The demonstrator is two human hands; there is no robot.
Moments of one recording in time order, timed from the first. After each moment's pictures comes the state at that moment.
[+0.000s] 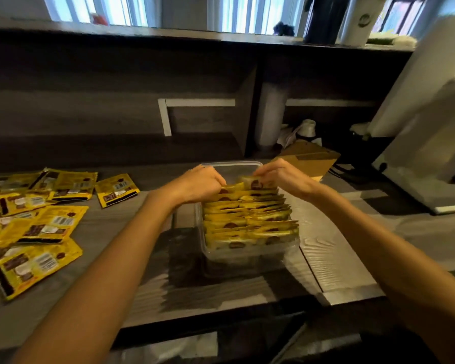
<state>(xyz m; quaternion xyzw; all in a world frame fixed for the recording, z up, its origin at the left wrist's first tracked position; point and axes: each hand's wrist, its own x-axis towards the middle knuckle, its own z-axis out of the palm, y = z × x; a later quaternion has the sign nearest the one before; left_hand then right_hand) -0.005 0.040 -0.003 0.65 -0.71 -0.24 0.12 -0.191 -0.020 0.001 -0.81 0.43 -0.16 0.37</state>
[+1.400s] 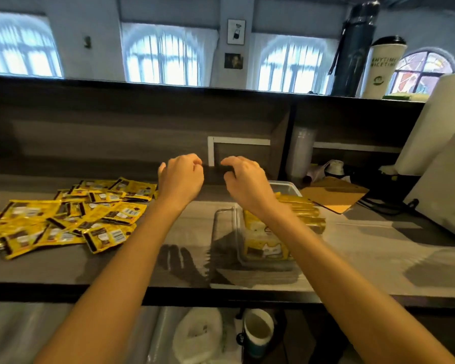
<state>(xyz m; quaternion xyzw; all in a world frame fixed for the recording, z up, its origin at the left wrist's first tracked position) 0.030 0.149 0.011 0.77 -0.50 0.07 0.40 -0.088 0.100 0.010 -0.87 0.36 -0.34 0.08</state>
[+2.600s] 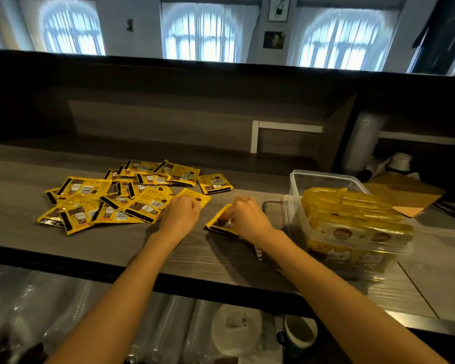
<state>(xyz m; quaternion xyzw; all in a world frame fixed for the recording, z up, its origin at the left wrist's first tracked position) 0.137 0.168 -0.101 0.86 -0.44 -0.01 0.28 0.001 0.098 -0.086 -0.95 0.30 -0.10 0.08</state>
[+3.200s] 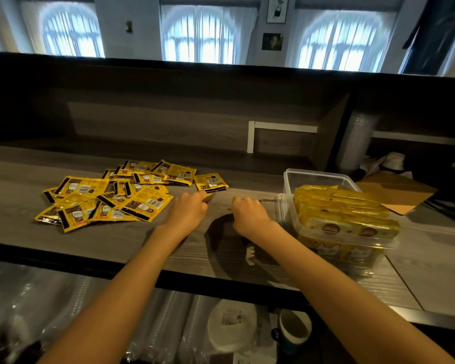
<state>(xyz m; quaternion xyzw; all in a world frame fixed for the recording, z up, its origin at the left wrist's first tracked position) 0.117 0.162 -0.090 0.85 -0.49 0.02 0.19 -0.011 0.109 -0.067 -0.92 0.38 -0.03 0.05</state>
